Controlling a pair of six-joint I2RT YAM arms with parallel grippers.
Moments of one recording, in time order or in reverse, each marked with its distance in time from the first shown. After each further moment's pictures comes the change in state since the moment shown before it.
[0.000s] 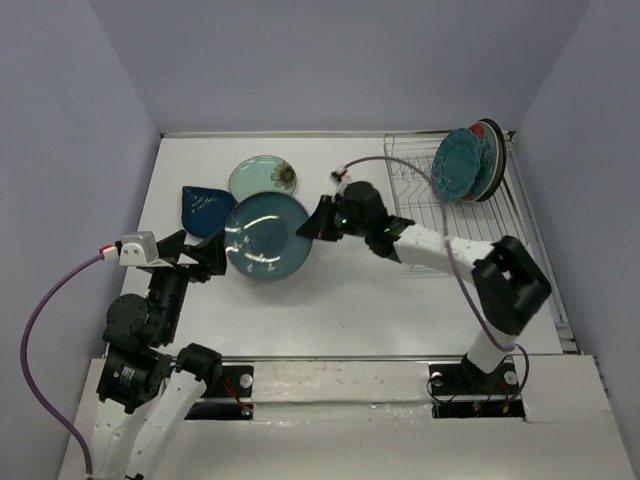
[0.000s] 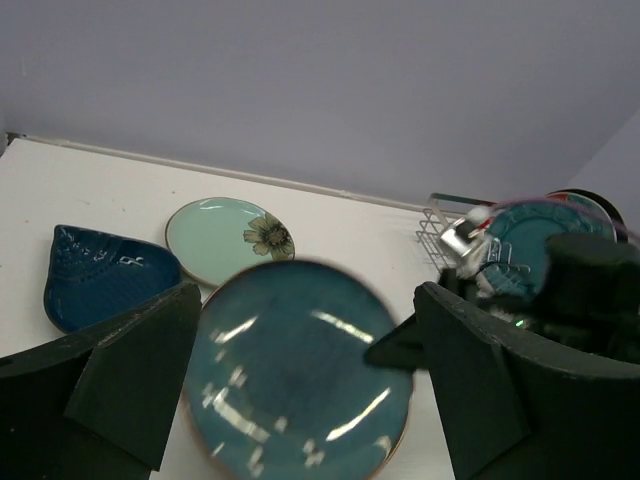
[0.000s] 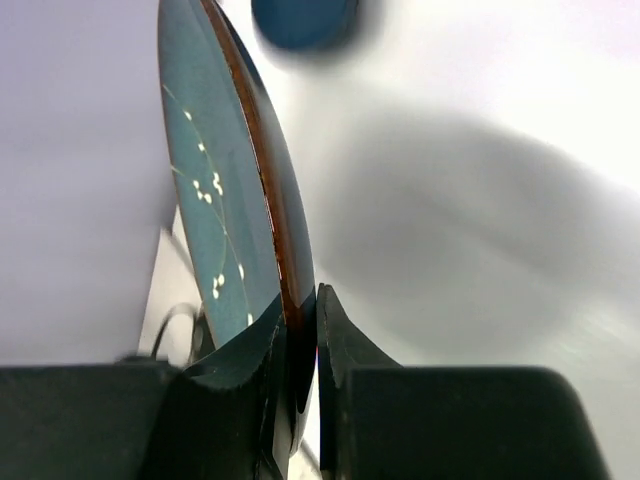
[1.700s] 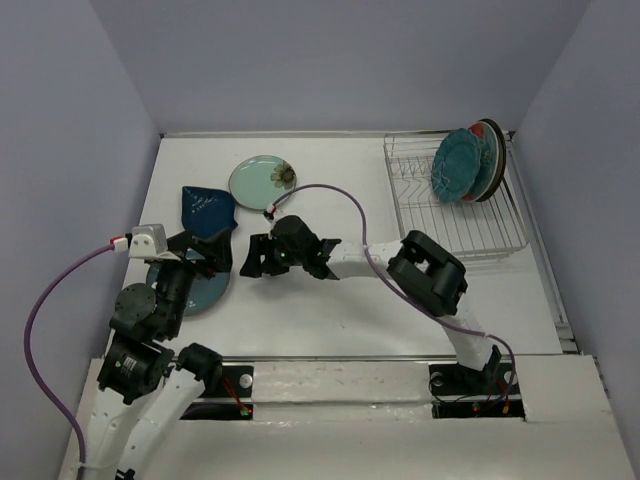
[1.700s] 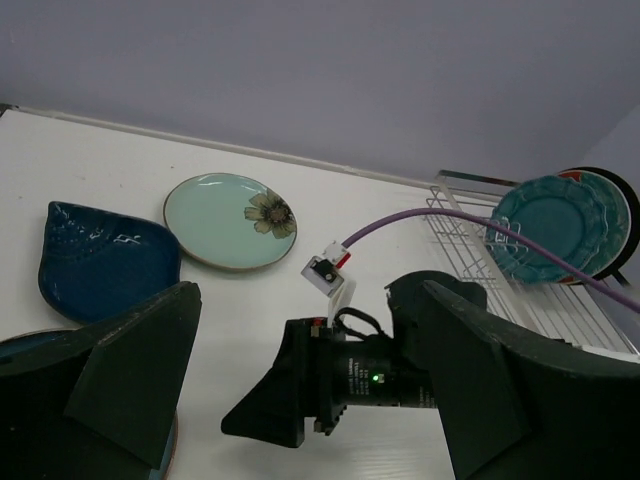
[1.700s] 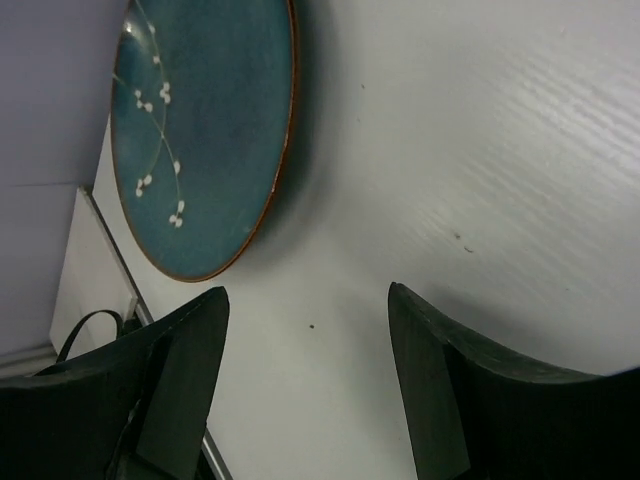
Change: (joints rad) left arm -0.069 0.050 0.009 -0.016 -0.062 -0.003; right arm 0.160 0.325 0.297 -0.024 0.112 -0.123
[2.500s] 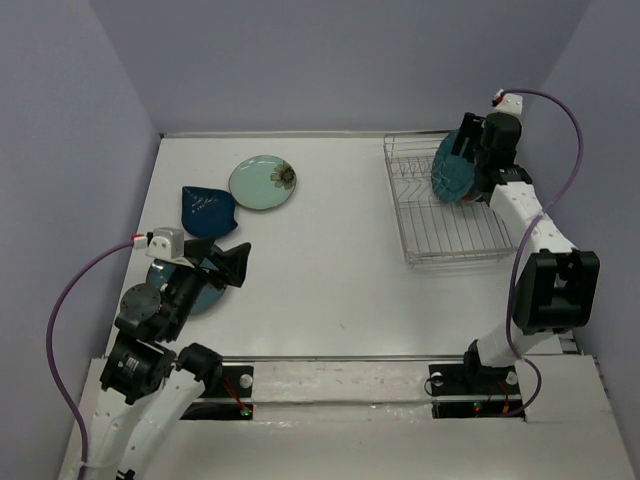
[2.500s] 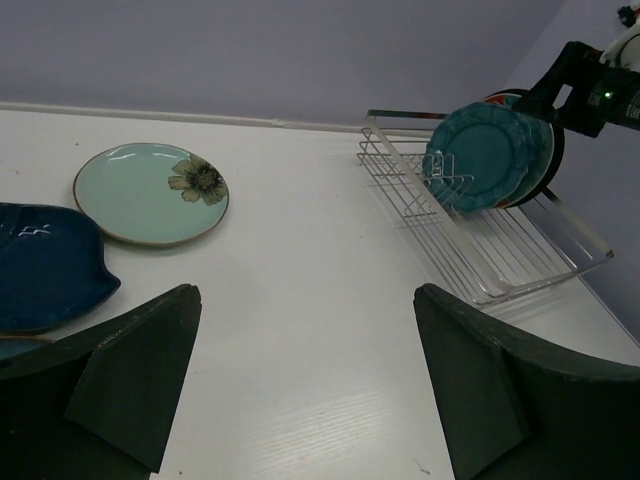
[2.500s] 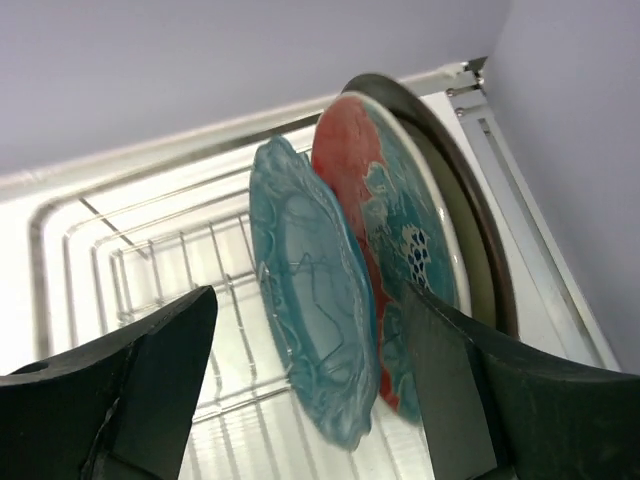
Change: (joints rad) left arm -0.009 -0.019 -0.035 -0.029 0.216 -0.002; right arm -0.980 -0.499 -0.090 -0.245 0.405 -0.626
